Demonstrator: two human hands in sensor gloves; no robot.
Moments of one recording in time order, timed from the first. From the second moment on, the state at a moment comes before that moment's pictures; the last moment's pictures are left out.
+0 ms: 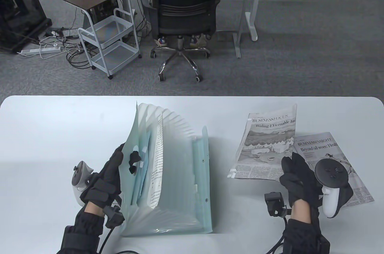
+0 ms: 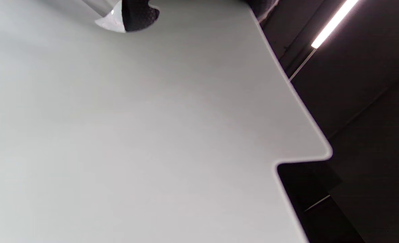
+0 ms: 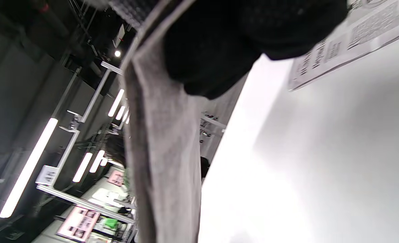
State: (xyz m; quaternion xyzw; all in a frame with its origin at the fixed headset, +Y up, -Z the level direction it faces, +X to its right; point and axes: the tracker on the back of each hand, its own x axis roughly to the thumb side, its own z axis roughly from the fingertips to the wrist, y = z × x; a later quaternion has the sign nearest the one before) left_hand -0.274 -0.732 -0.357 -0.09 -0.20 0.81 0.55; right_hand 0.275 -0.624 -0.312 -0.18 -0.09 0.83 0.53
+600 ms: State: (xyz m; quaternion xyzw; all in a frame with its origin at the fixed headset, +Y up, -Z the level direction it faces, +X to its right) left_hand -0.274 -0.732 -0.358 -0.09 -0.20 0.80 0.55; right_hand 0.214 -0.574 -0.288 -0.04 -0.13 0.78 0.61
